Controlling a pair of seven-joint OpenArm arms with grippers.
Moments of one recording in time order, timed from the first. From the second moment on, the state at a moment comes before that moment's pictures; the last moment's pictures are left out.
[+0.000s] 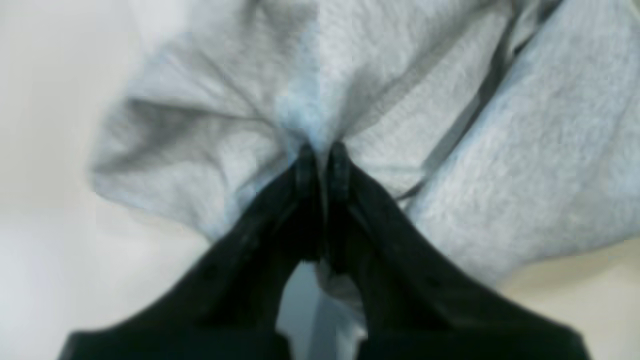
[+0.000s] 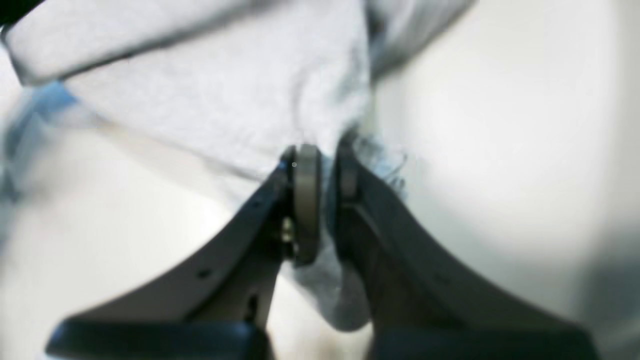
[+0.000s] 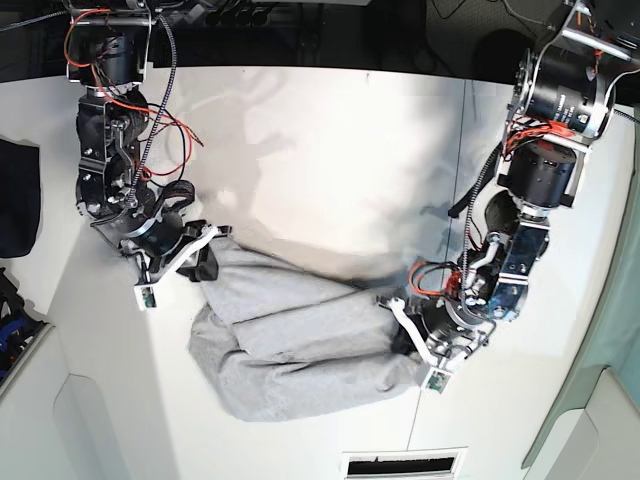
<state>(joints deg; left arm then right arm) -27.8 -13.3 16.2 51.4 -16.2 -16.6 16.8 8.4 3.7 7.3 71.4 12.9 22.1 -29.7</state>
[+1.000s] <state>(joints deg) -7.0 -23.3 13.4 98.9 -35.0 -26.0 40.2 4.0 12.0 23.5 84.9 22.8 19.4 -41.3</state>
